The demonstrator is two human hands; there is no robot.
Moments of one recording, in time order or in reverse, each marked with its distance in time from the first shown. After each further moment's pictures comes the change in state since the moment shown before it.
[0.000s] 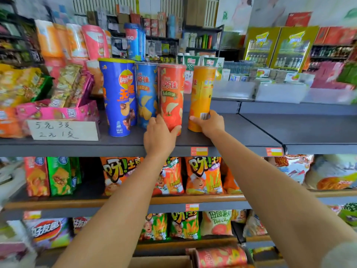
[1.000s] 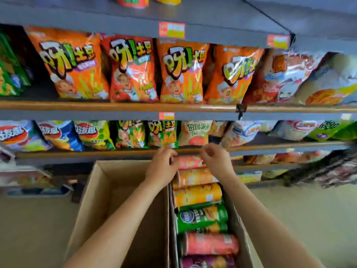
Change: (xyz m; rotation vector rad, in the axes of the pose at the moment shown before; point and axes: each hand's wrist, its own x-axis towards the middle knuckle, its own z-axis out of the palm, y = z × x) left_hand -0.310 -0.084 0.146 -0.218 -0.722 -0.117; right_hand -0.247 0.289 -0.007 -0.141 -0.317 0.189
